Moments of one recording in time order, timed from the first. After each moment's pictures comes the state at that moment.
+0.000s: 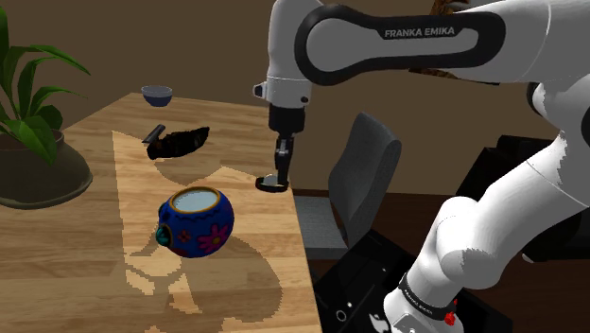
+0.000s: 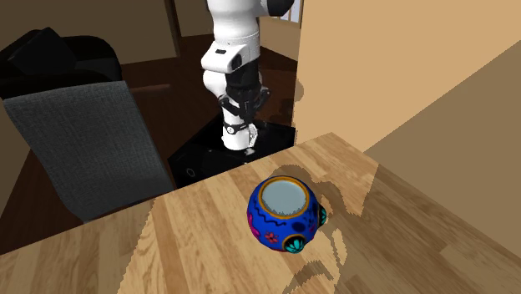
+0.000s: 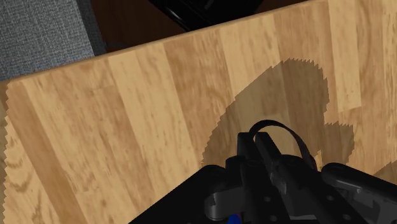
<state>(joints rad) 0.23 -0.34 0.26 -2.11 0.16 1.69 -0.22</state>
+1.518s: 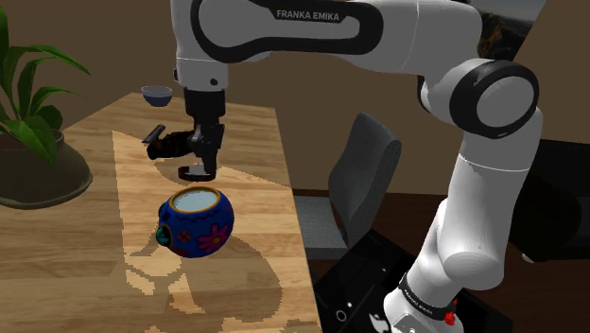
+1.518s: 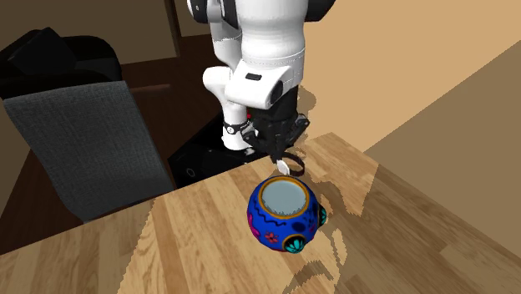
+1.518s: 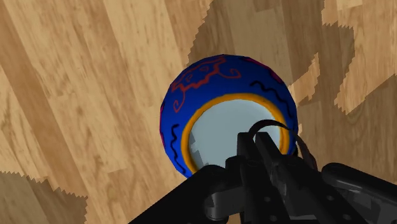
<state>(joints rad) 0.29 0.20 0.35 -1.50 0.02 1.61 -0.03</state>
